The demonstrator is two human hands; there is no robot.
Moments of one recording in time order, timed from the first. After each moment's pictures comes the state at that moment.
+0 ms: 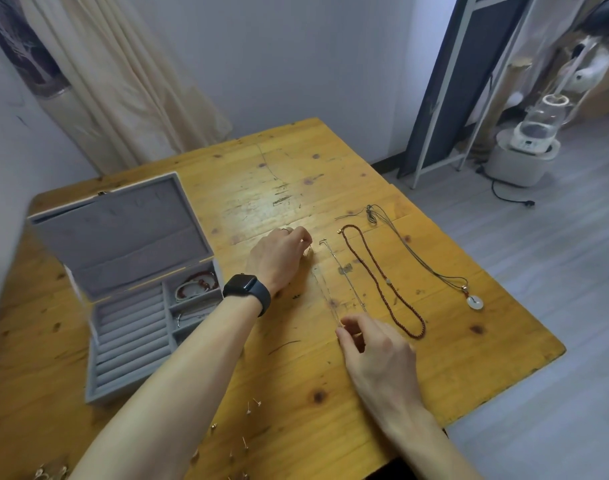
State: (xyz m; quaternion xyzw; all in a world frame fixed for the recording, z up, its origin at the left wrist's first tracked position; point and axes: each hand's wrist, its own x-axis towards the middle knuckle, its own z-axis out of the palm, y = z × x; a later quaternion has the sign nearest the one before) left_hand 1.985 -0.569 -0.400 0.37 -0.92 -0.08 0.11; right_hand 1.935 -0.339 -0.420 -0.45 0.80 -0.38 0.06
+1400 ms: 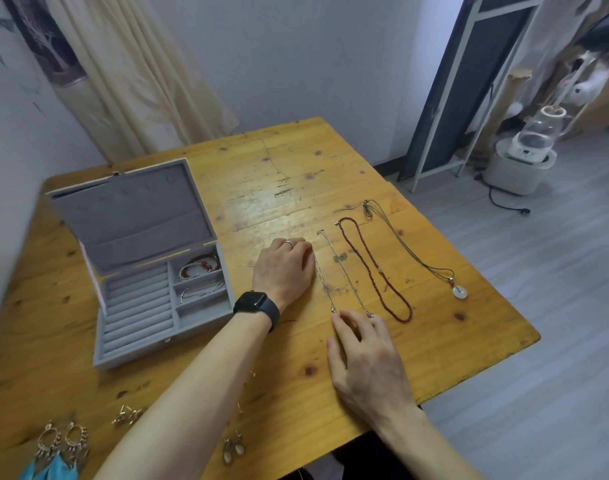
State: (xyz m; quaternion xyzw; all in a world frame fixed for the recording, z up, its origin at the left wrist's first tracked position) left_hand 2.001 -0.515 -0.417 0.40 -0.91 -0.05 0.12; right_hand 1.941 -0.310 -0.444 -0.57 0.78 -0.27 -0.01
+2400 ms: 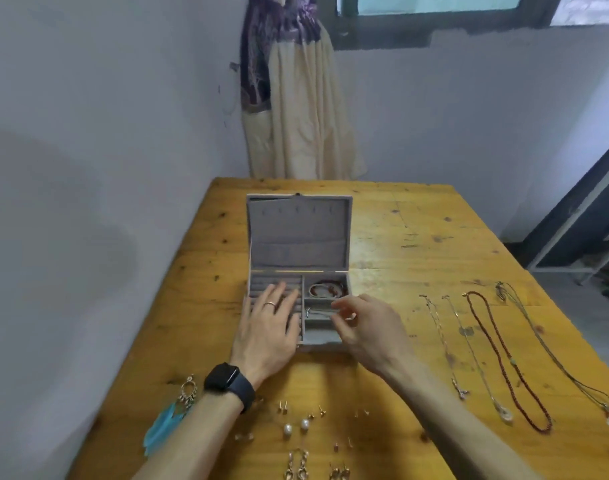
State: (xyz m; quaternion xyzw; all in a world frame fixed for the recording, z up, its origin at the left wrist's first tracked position) left_hand 2.223 -0.510 -0.395 0.58 -0.81 -0.07 0.11; right_hand 2.033 -0.464 -0.356 -0.67 0.68 -0.25 0.14
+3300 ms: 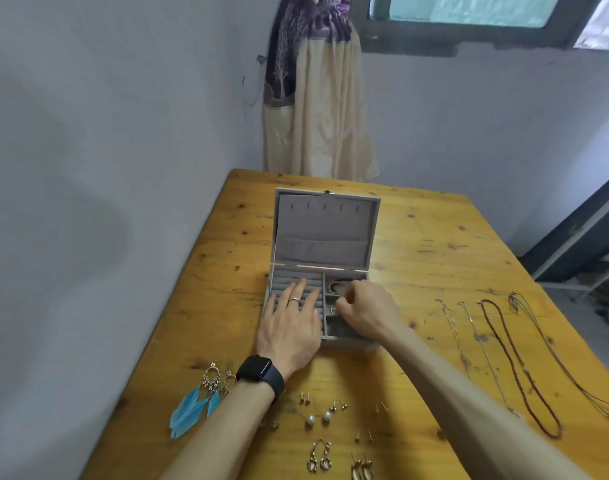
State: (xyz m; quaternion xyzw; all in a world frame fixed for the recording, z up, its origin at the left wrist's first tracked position) left_hand 2.225 -0.509 -0.402 0.58 -0.80 -0.06 0.10; right_hand 2.066 -0.519 -0.360 -0.66 0.73 -0.12 0.15
